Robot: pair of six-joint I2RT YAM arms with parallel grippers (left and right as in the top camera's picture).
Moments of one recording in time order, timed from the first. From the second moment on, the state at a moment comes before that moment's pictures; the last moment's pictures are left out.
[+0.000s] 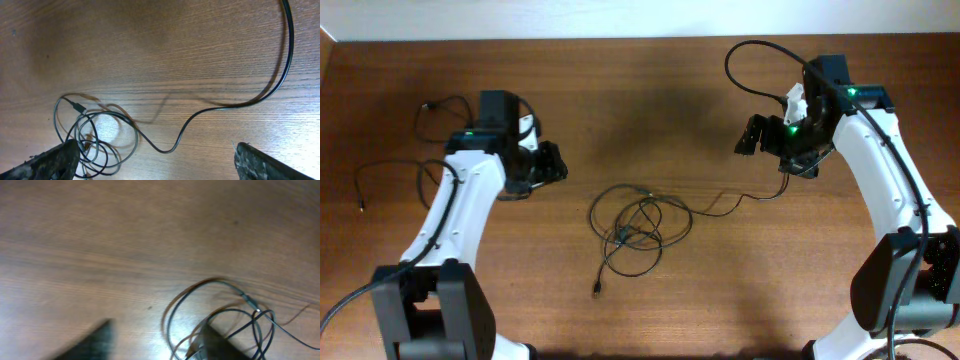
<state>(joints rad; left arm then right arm) 0.01 1.68 1.26 -0.86 0.24 -0.28 0.03 1.82 1.55 -1.10 -0.36 0.32</state>
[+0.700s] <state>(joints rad) -0.29 1.68 1.14 -0.66 0.23 -0.25 0.03 1.82 1.55 -1.10 -0.43 0.34</state>
